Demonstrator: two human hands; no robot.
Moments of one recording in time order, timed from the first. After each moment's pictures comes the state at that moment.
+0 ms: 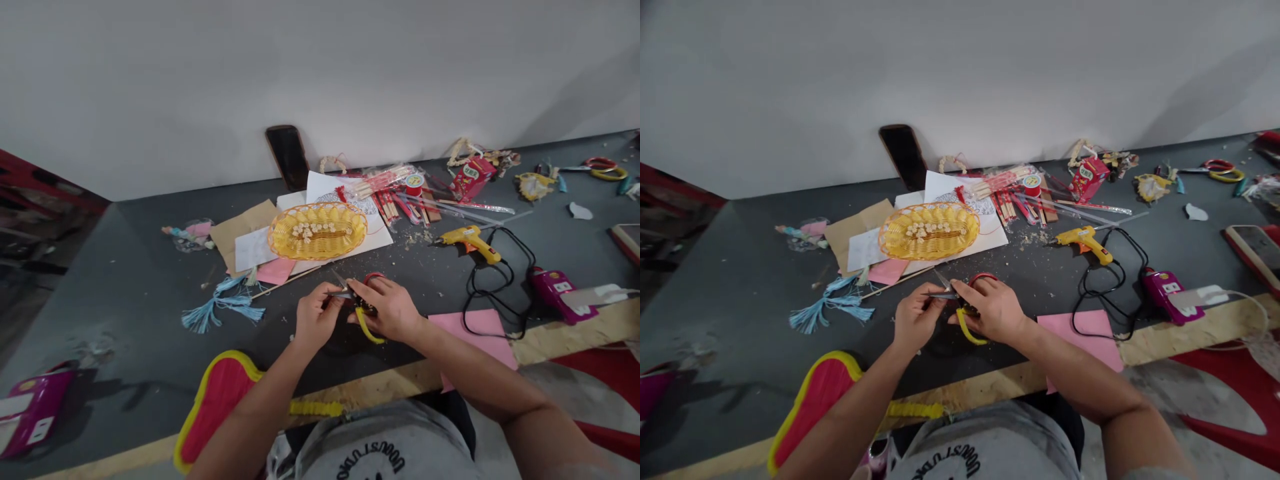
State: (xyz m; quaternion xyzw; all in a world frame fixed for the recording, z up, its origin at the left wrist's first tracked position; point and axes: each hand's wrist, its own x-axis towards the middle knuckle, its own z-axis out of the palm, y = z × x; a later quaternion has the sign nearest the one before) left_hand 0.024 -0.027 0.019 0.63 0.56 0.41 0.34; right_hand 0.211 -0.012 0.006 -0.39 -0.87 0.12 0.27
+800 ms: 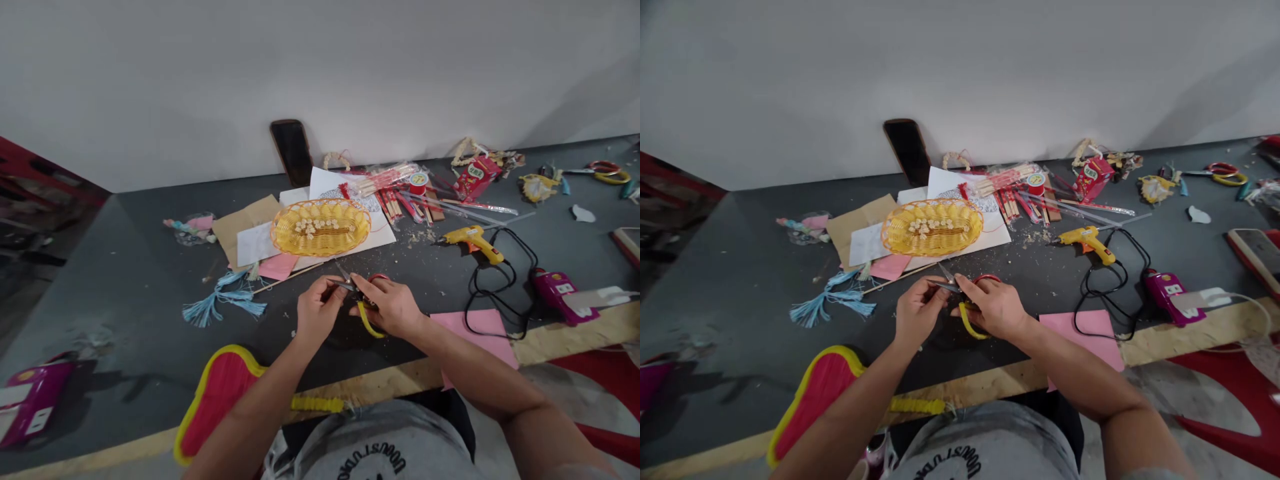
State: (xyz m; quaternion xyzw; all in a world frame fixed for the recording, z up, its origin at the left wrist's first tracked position) left_hand 0.028 -0.027 0.017 0.58 0.58 0.45 0.36; right_hand 0.210 -0.013 0.001 -0.40 -0.87 0.09 0.26
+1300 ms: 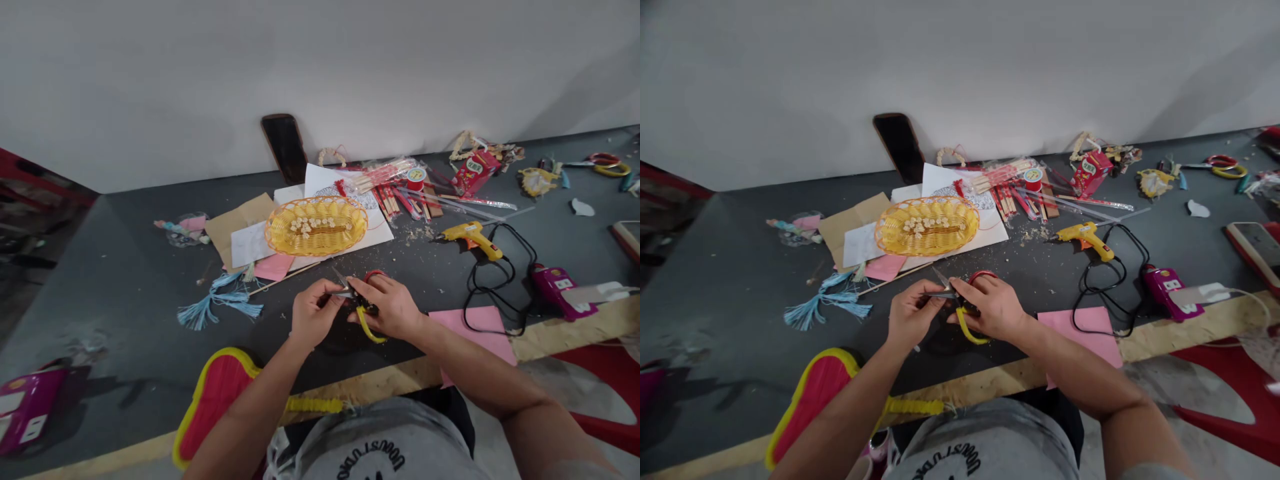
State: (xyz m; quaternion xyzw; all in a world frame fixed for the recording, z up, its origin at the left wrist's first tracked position) left_hand 0.025 -0.027 0.020 0.55 0.56 0.43 0.44; right_hand 0.211 -0.012 0.004 -0.37 -0.87 0.14 0.30
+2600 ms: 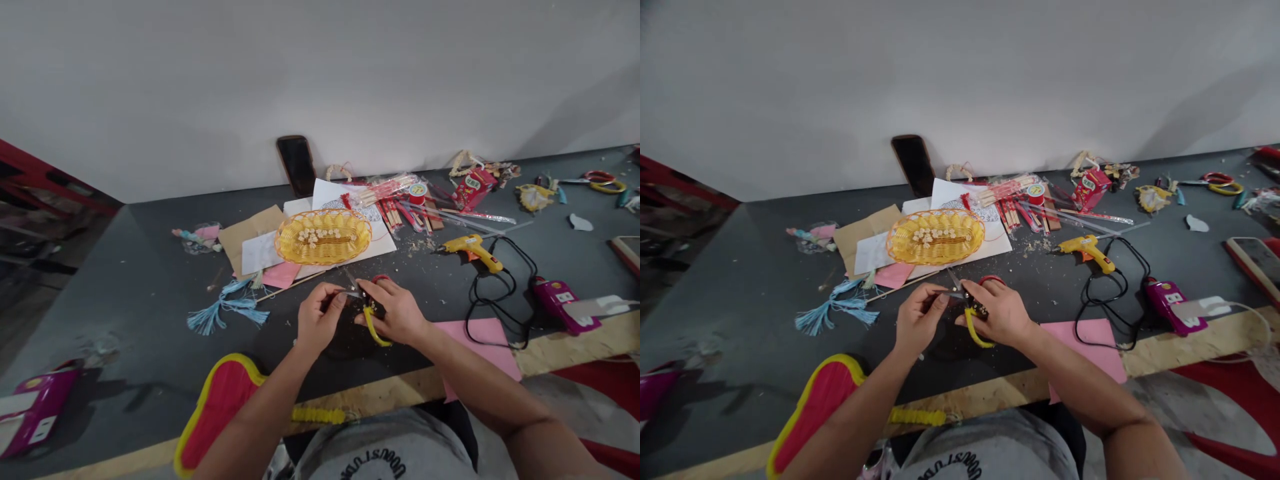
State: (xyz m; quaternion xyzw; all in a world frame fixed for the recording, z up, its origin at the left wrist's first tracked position) left_hand 0.024 -0.026 0.017 0.57 0.57 0.46 0.38; right_hand 0.215 -0.009 0.011 -0.40 -0.85 0.17 0.30
